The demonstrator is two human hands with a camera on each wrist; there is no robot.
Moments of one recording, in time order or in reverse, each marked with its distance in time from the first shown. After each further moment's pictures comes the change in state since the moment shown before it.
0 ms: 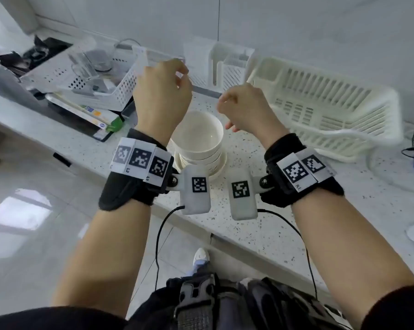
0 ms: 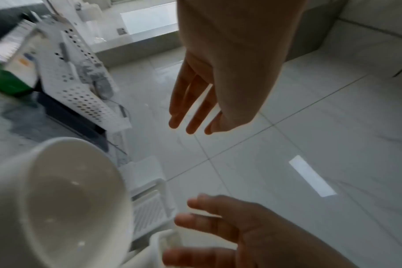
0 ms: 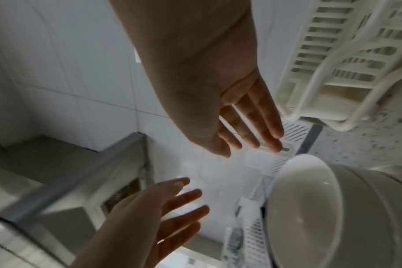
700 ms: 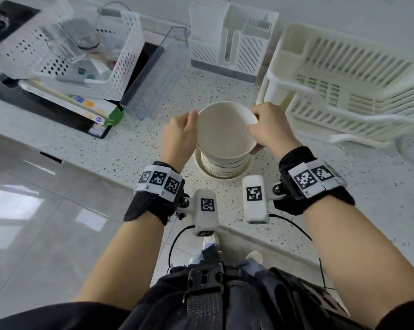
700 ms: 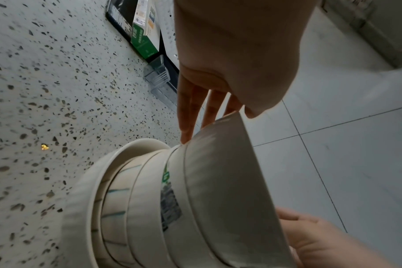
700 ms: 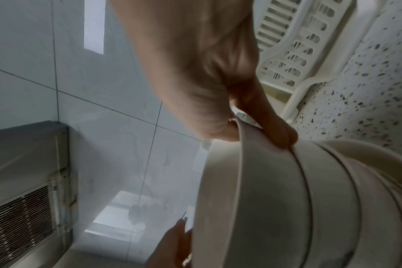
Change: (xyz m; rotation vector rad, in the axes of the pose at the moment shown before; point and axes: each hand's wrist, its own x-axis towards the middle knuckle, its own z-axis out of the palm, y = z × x) left_hand -0.015 -0.108 0.078 -0.488 -0.395 -0.442; right_hand 0.039 0.037 0.069 -0.141 0.019 0.252
